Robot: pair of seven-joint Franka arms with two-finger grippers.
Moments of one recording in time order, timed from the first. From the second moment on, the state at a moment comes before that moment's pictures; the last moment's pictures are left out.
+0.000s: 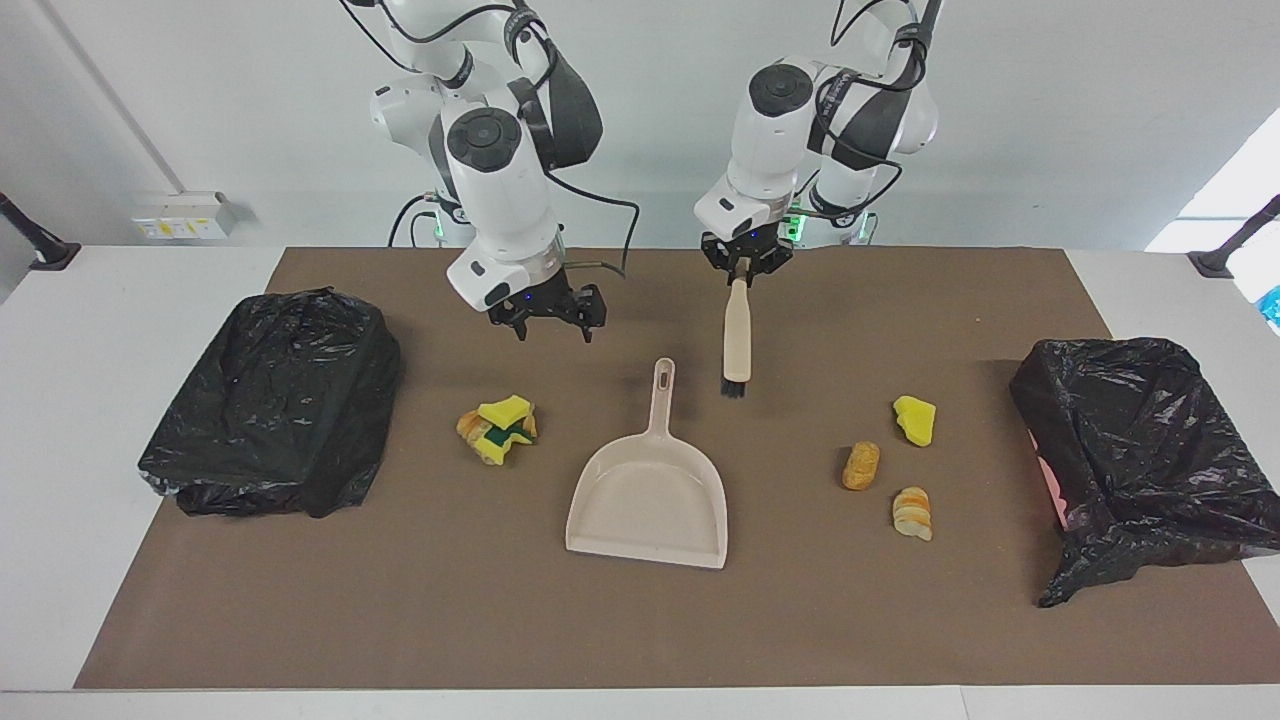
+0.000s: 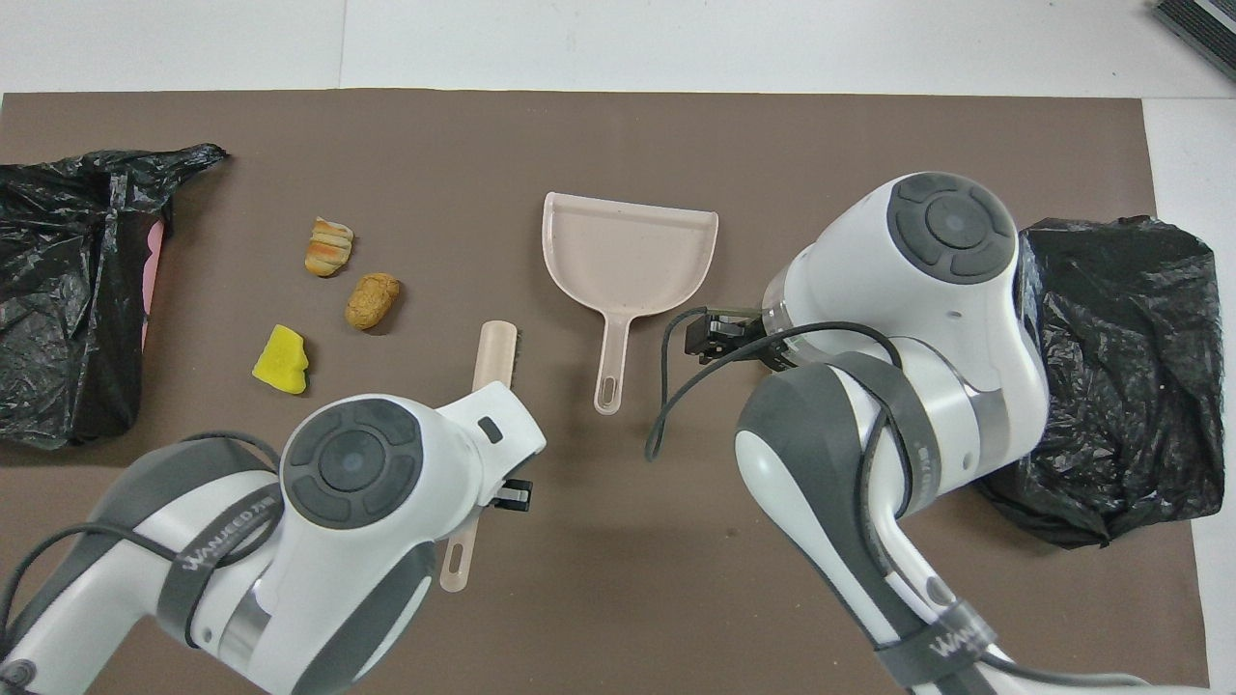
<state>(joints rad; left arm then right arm) -0.65 -0.13 0.06 -2.13 -0.04 1.91 -0.37 0.44 0.20 -0.05 -1.73 0.16 1.92 0.51</state>
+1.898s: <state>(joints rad) -0.24 0.26 0.03 -1.92 0.07 1.97 0.35 0.55 0.54 -0.05 -1.47 0.24 1.95 0.29</state>
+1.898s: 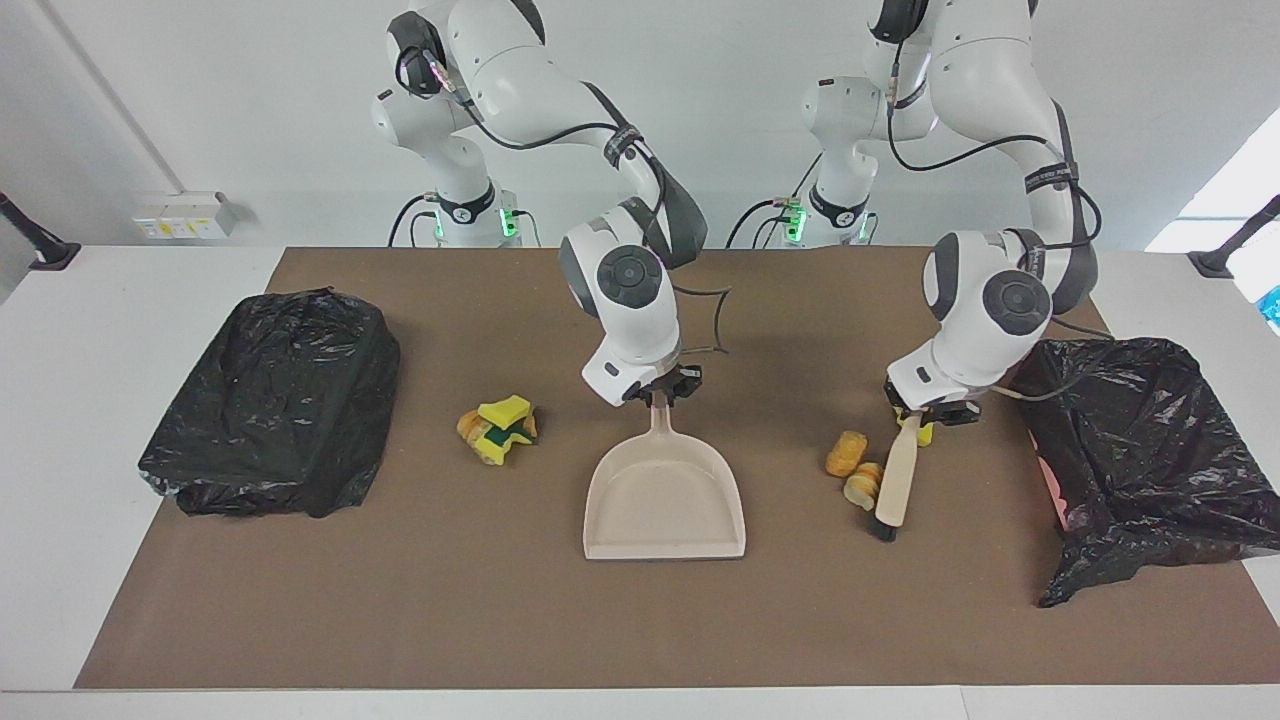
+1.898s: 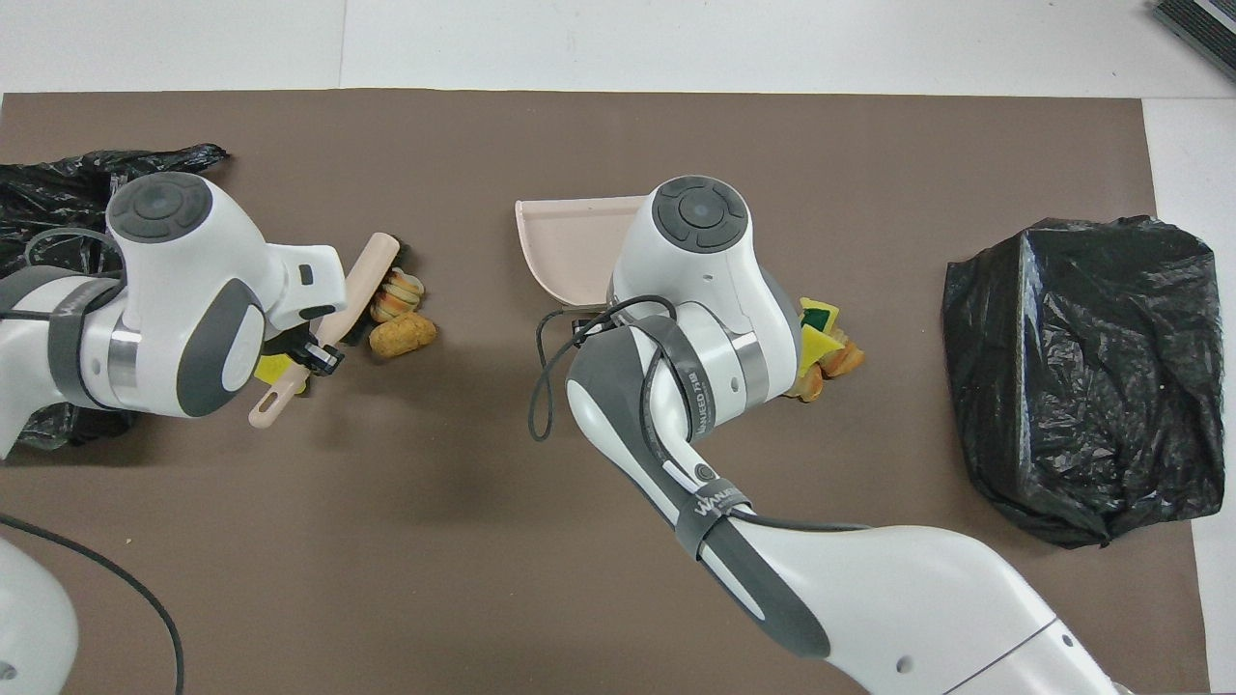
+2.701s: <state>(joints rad) -0.26 0.11 0.05 -2.03 0.06 1.89 0.25 0.50 0.26 -0.06 -1.79 0.02 1.87 -0.65</state>
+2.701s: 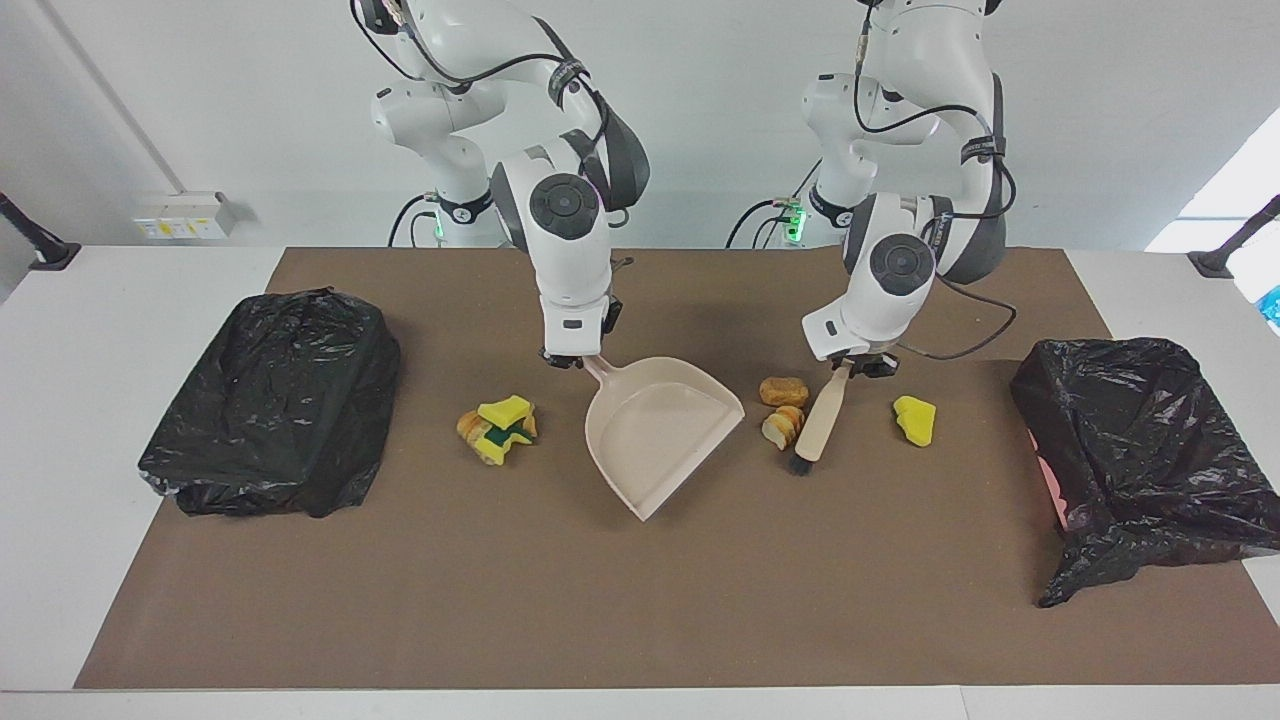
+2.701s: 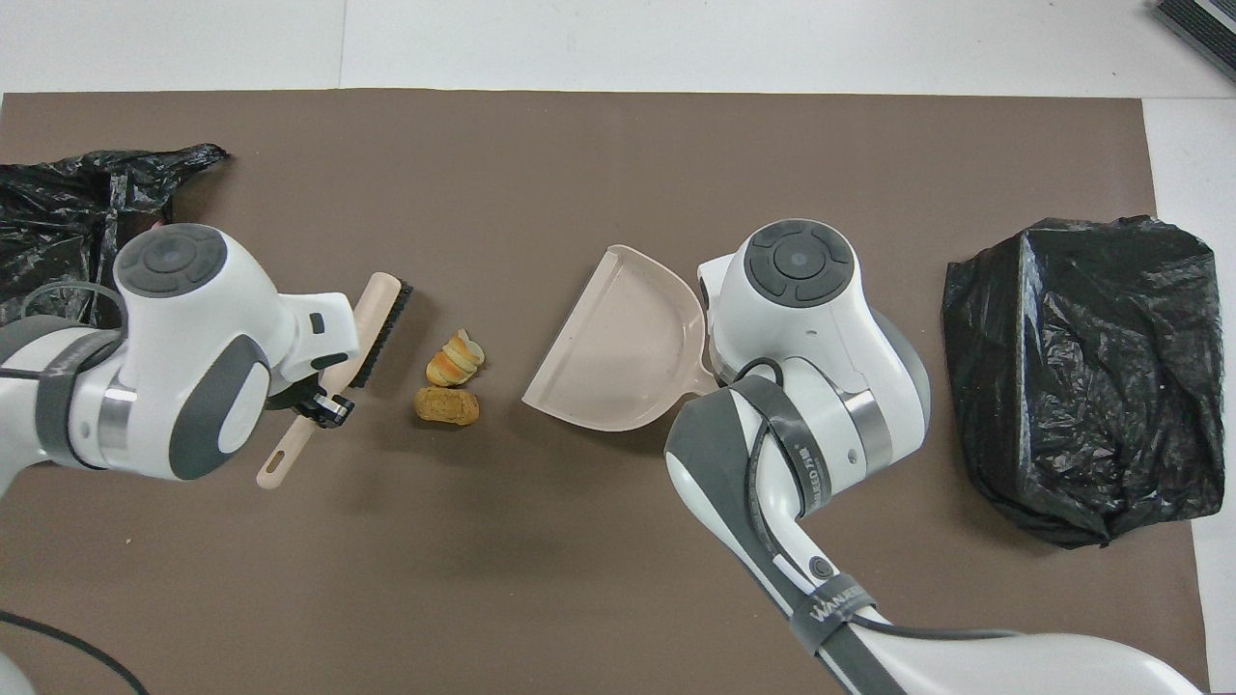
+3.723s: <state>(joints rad) -0.06 0.08 0.04 -2.13 0.05 1.92 0.00 0.61 0.34 -0.05 -1.79 -0.06 1.96 -0.71</state>
